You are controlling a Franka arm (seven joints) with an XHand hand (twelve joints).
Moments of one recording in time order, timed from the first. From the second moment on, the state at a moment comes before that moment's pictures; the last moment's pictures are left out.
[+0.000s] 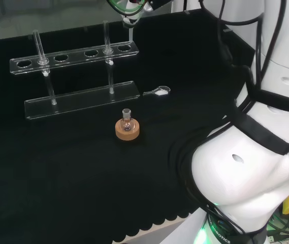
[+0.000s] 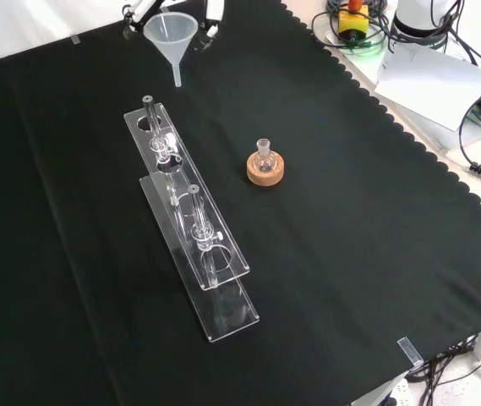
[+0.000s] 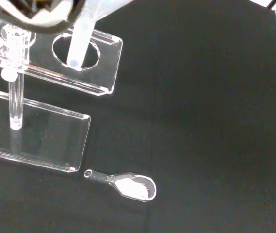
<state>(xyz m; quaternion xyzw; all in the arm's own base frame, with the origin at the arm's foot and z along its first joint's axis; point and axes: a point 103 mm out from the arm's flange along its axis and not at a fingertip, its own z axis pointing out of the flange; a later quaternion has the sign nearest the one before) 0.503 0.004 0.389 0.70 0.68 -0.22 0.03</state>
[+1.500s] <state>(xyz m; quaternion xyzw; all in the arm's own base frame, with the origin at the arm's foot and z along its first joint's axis) 0.359 0.053 0.312 0.71 0.67 -0.23 0.02</state>
